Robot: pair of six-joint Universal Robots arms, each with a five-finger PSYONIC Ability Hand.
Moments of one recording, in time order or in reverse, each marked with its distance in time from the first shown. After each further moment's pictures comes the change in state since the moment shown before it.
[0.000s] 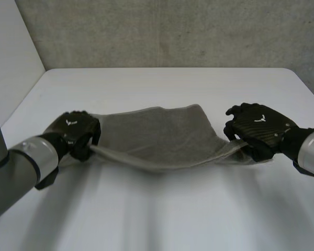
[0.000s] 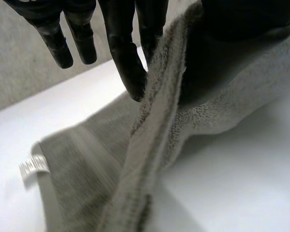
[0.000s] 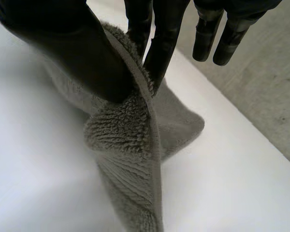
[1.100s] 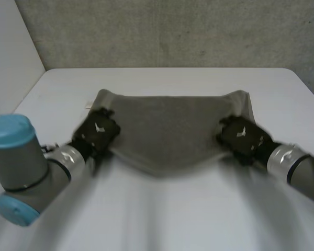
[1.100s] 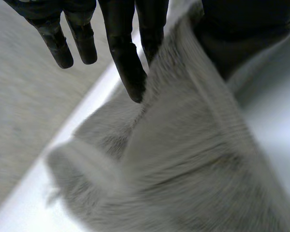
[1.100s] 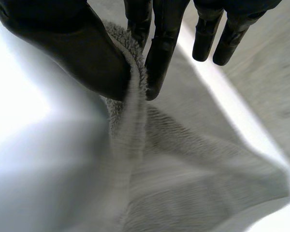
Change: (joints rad) left arm -0.016 -0.259 -0.097 0.490 0.142 0.415; right arm 0.078 0.229 0.078 -0.352 0.115 -0.097; left_hand -0.003 -0.080 0.000 0.000 -0.039; right_hand 0.008 0.000 0.000 0.000 0.026
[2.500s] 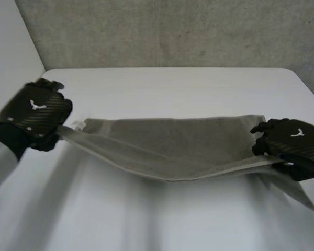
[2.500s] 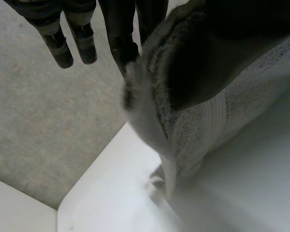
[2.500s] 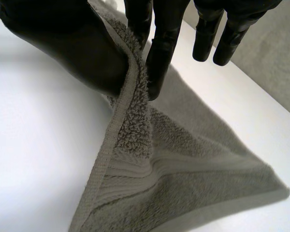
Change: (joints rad) left arm 0.158 0.654 -0.100 -0.437 -0.035 -0.071; right arm -0.430 -0.362 0.022 0.816 -0.360 -0.322; left_hand 0.004 0.097 0.000 0.000 0.034; right_hand 0.000 0.000 0.000 0.000 0.006
